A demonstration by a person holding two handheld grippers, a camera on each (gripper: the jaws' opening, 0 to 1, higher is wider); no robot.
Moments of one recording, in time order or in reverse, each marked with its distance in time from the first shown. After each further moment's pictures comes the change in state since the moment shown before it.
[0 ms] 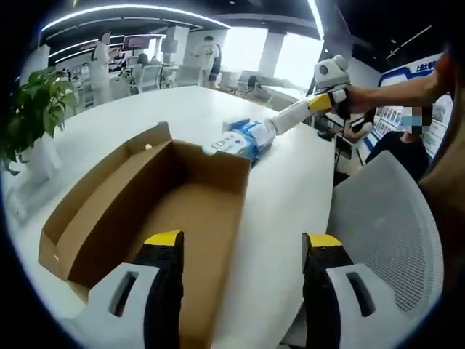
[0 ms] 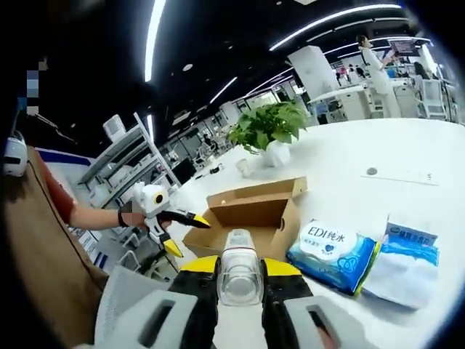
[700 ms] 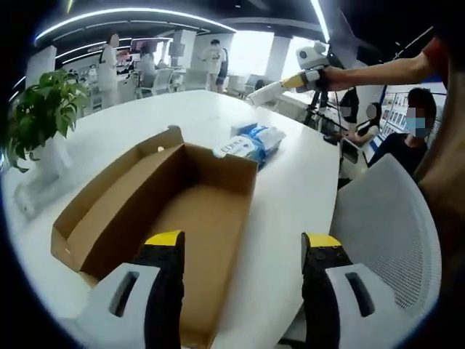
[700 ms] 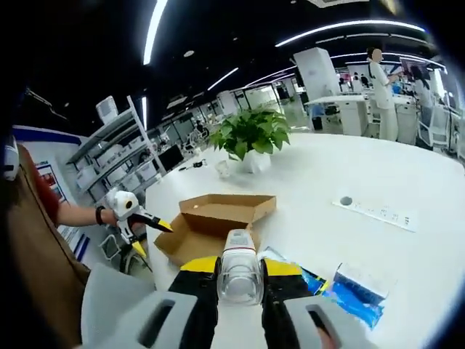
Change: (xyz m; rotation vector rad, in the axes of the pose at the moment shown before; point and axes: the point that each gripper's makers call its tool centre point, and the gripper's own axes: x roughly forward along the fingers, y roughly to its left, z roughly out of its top) left arm -0.019 0.009 0.000 -0.006 -0.023 0.047; right arm -0.011 -0.067 0.072 -0.124 0.081 -0.085
